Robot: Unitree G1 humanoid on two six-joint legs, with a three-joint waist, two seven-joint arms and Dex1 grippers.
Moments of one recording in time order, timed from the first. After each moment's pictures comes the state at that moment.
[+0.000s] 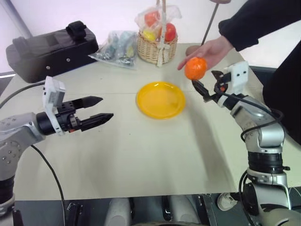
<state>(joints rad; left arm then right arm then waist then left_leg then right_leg) -0.20 0.88 0.37 -0.36 -0.95 0.80 -0.87 -0.57 -0.46 -0.17 -0.05 0.35 0.53 0.43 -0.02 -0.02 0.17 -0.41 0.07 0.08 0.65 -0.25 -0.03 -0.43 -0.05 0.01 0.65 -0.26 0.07</state>
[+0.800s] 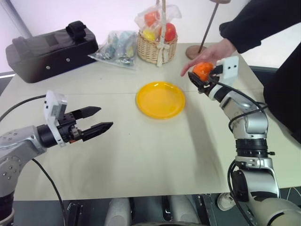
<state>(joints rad) -0.07 0.84 0.42 -0.45 -0.95 0.79 -0.80 -0.69 -0.39 -0.14 0.17 0.33 0.46 0.44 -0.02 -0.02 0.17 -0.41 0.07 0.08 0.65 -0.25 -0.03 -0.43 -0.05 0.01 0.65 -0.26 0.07</state>
